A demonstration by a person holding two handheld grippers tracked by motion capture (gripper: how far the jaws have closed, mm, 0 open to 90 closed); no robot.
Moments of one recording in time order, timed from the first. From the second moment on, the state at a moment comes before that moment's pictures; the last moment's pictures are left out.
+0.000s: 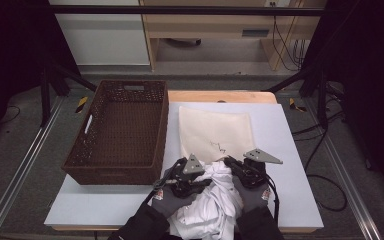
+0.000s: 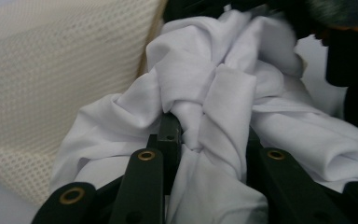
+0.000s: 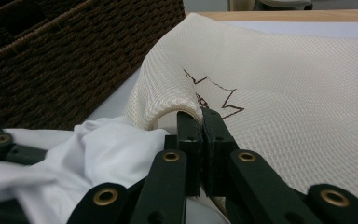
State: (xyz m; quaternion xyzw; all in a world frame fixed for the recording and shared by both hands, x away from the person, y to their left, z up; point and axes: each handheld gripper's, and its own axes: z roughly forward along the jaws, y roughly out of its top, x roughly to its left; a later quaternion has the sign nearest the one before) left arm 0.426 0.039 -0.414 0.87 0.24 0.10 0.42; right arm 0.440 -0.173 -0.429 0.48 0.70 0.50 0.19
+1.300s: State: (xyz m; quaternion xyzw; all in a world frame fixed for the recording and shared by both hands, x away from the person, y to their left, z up) left arm 0.456 0.069 -0.416 0.85 0.28 0.13 0.42; right arm 0.438 -0.175 -0.427 0.47 0.70 0.50 0.19
